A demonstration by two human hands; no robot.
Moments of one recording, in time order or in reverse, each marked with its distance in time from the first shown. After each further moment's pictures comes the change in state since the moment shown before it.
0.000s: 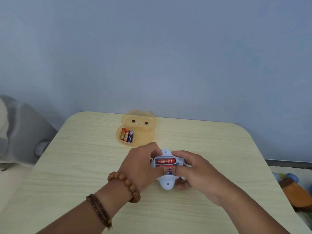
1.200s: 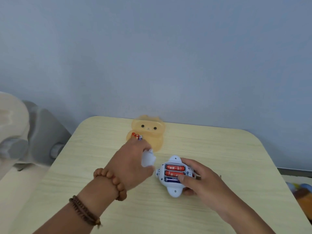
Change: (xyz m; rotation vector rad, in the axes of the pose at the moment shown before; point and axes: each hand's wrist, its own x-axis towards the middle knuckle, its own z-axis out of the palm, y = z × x) left_hand -0.008 -0.007 -0.053 0.283 -0.004 -0.008; right_hand -0.008 0.008 0.011 0.028 0.075 -0.015
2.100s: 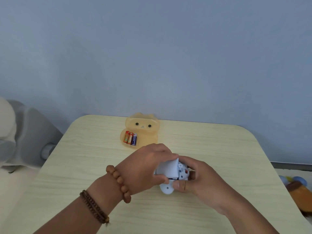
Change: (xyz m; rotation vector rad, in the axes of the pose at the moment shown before) left_hand 0.017 0.019 0.026 0.008 -0.158 0.480; right_hand -0.003 -0.006 -0.012 -0.107 -0.118 -0.124
